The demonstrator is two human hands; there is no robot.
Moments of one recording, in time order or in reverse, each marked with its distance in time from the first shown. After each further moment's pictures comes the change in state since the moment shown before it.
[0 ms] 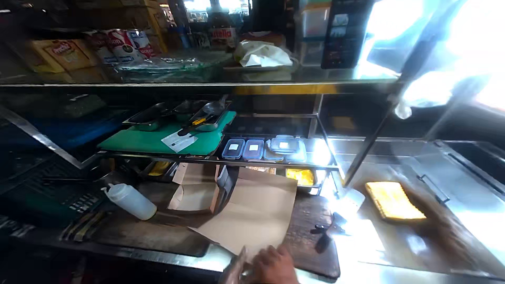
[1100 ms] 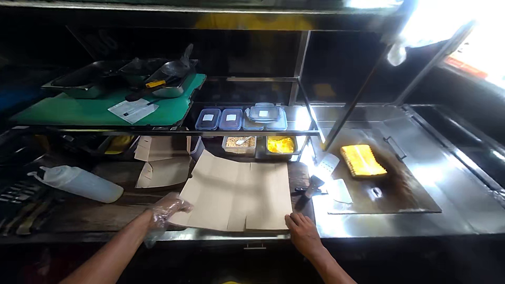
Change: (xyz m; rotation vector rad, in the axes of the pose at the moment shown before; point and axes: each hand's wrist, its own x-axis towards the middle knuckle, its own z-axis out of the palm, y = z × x) left_hand 0.105 0.137 -0.106 1.069 0.101 0.092; right_hand -0.121 0.142 0.064 -0.362 0.138 0.190
